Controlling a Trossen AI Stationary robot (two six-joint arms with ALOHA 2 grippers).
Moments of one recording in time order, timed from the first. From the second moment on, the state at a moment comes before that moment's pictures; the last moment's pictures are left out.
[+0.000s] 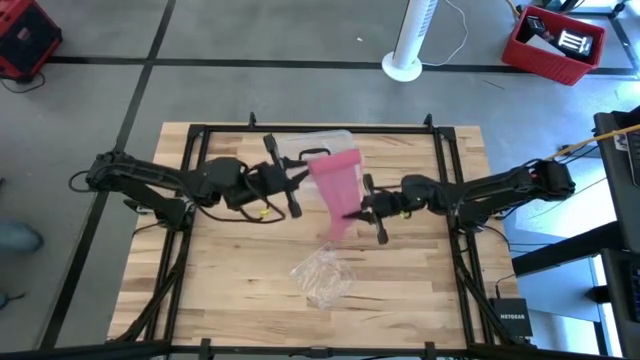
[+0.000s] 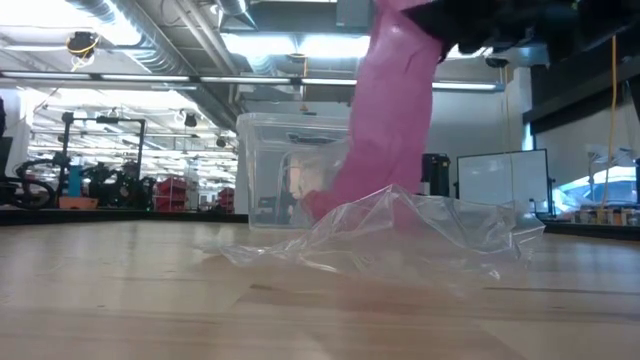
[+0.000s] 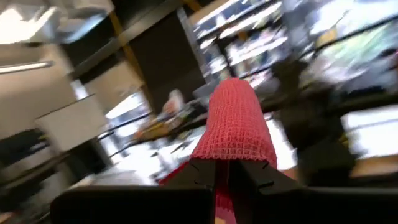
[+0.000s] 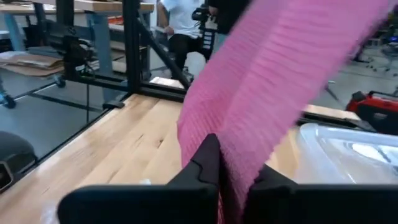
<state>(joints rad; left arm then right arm) -0.17 1.33 1.19 0.35 -0.57 0.52 0.04 1.20 0.54 0.58 -0.20 -0.14</state>
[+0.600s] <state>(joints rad) -0.10 1.35 1.19 0.17 -0.74 0.66 0.32 1.04 0.67 0.60 -0.04 -0.13</state>
